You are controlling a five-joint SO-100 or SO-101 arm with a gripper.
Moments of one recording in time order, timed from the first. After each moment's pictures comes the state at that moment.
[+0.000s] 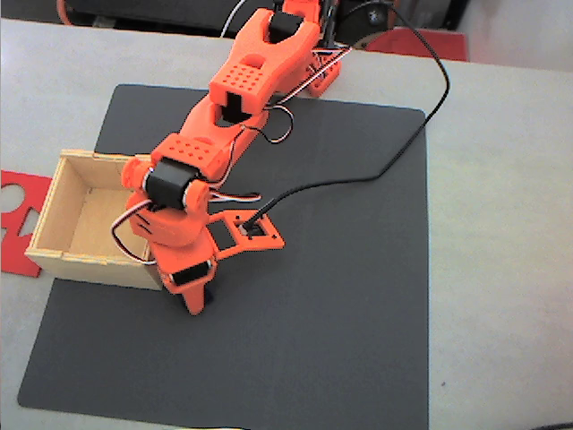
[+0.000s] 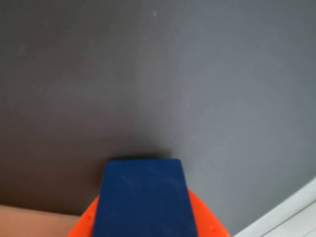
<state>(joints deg) 13.8 13.5 -11.0 100.8 -50.2</state>
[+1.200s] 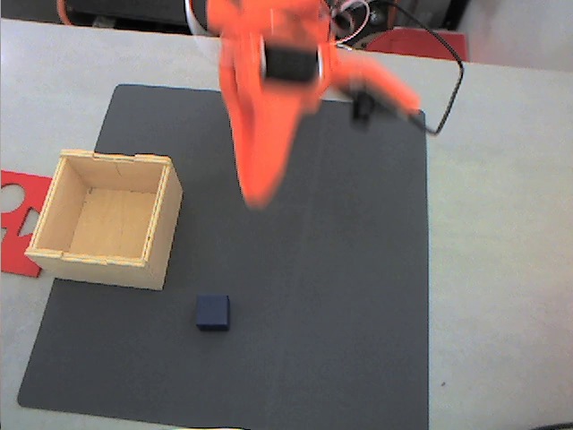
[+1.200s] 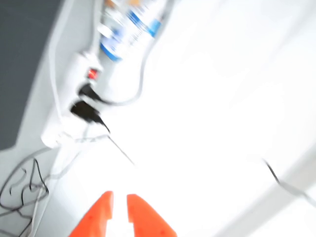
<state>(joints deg) -0.5 65.3 -12.3 103.2 -30.1</state>
